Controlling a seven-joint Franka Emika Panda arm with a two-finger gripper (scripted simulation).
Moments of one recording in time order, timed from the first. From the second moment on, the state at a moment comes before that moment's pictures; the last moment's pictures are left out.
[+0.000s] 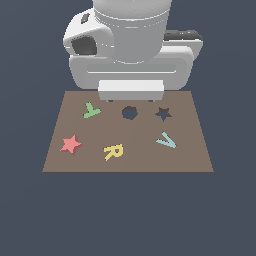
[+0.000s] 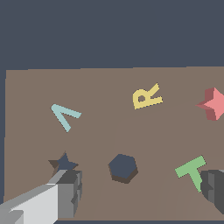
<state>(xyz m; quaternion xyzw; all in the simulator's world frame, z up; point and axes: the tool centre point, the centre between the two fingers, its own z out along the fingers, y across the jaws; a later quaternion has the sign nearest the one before) 0.010 0.006 0.175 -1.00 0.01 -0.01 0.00</state>
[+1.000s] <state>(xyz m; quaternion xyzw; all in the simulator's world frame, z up) 0.043 -0.022 0.148 -0.99 0.14 -0.01 0.00</state>
